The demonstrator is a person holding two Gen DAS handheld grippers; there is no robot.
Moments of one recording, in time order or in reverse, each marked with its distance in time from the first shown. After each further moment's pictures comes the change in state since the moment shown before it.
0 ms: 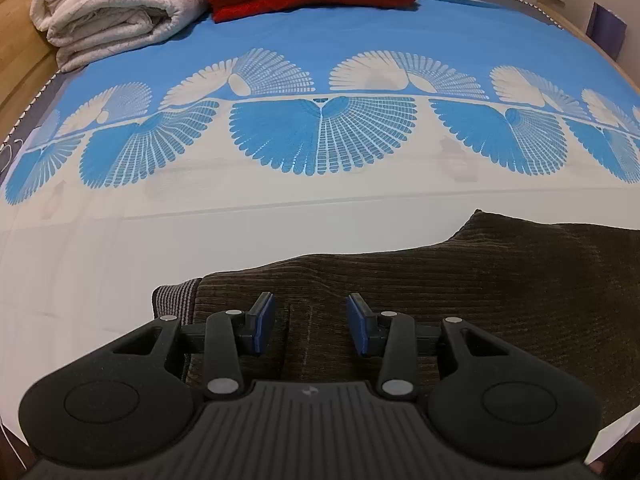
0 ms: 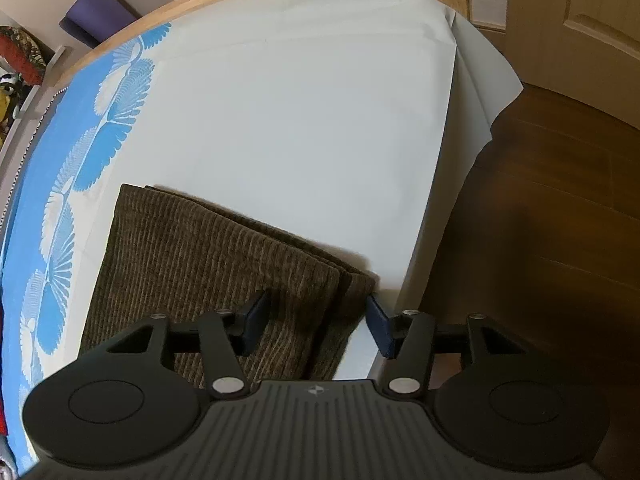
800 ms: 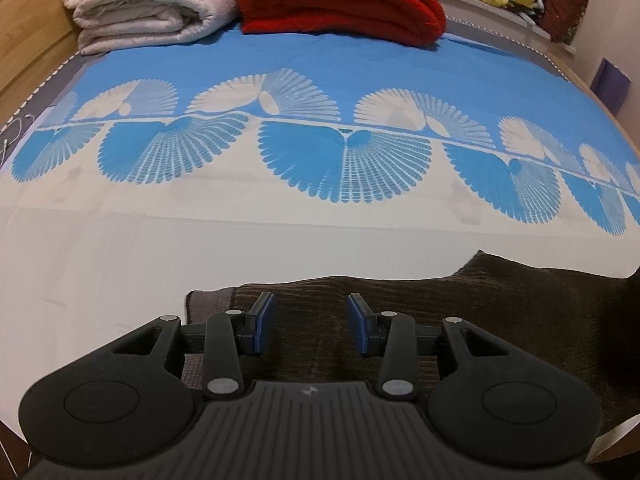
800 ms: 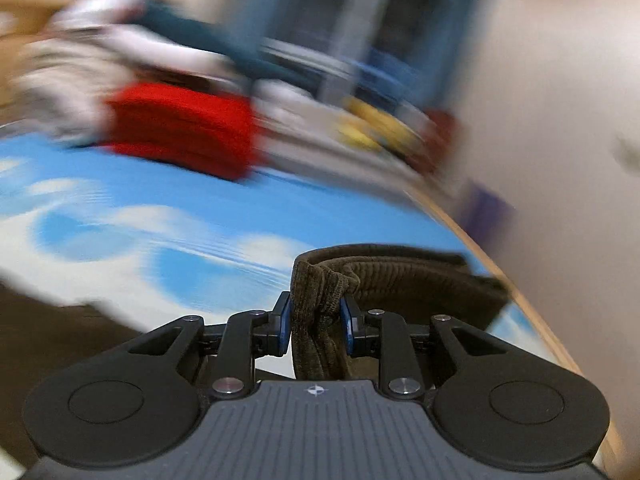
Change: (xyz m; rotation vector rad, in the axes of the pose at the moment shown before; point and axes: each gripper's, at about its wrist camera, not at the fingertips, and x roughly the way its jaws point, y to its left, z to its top) left arm -0.028 0.054 -0.001 -0.125 -0.058 -0.057; right arm -0.182 0.258 -0.364 -1.381 -0.655 0.419
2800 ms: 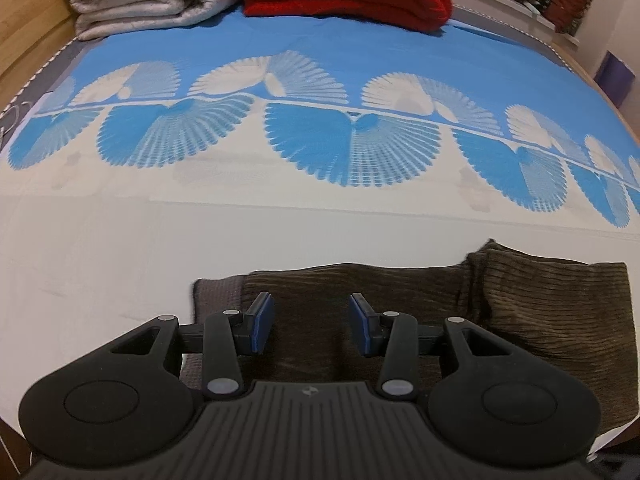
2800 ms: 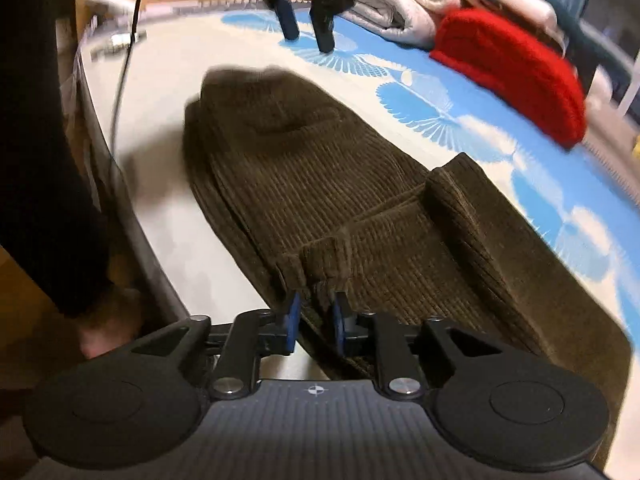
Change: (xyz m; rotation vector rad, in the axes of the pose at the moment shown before) left arm 0.011 0.004 0.001 0.006 0.051 -0.012; right arm -0.010 0.177 -0.074 -0.309 0.255 0.711
